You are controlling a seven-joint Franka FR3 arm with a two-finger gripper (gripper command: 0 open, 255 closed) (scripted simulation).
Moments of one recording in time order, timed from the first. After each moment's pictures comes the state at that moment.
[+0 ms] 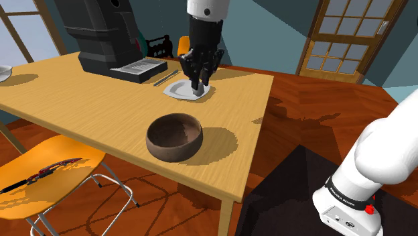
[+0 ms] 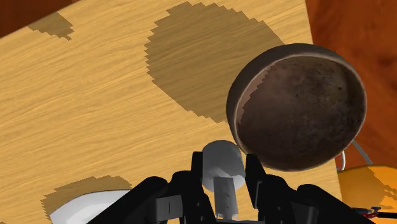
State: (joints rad) arm 0.06 -0.18 0.57 -1.75 0.03 1.73 0.56
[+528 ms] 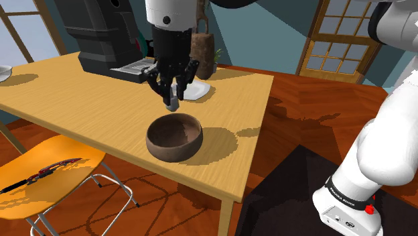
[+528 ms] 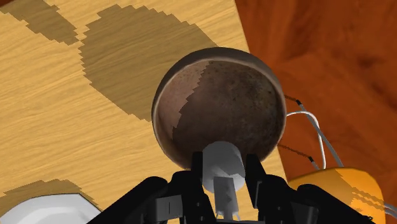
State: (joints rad) arm 0.14 0.05 0.72 -1.55 -0.13 1.70 0.81
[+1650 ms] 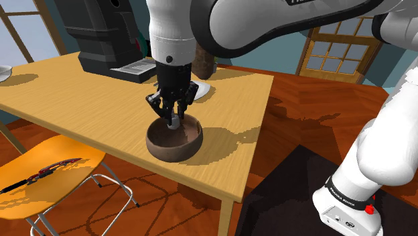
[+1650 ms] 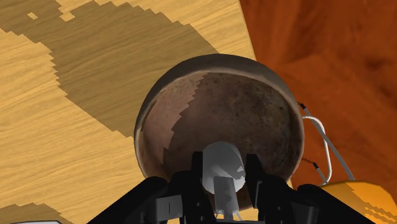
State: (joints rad) arm 0.14 0.03 0.72 -1.73 -0.12 1.86 0.82
